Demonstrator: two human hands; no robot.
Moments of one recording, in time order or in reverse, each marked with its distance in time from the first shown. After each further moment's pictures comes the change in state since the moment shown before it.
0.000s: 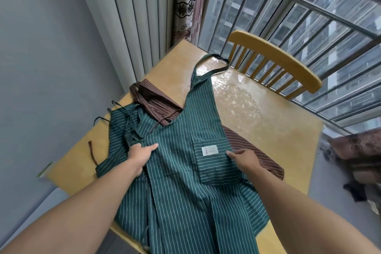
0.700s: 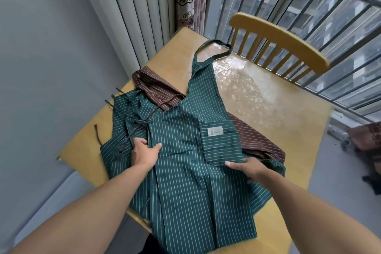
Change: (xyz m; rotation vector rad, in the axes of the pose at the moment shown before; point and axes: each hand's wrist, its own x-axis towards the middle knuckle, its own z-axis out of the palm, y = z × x) left_hand -0.087 -0.033 0.029 0.286 0.301 0.174; right_hand 0.001 0.089 -0.012 -0.033 -0.362 -0.011
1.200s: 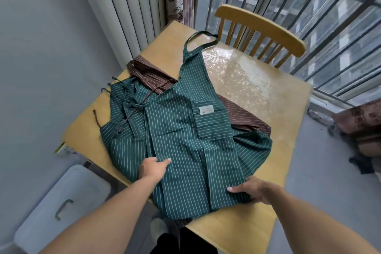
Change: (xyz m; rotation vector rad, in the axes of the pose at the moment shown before) left_hand -0.078 -0.085 0.031 0.098 -0.151 -0.055; right_hand -0.059 0.116 0.041 0.042 -0.133 0.173
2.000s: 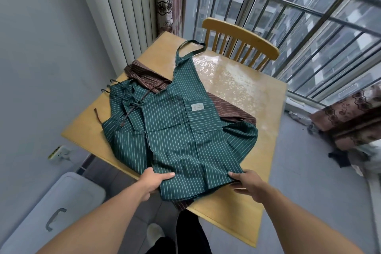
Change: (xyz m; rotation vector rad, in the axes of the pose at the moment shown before) left_hand -0.041 -0.062 -0.016 -0.116 -0.369 0.056; right_hand -0.033 0.054 0.044 0.358 0.228 -0.221
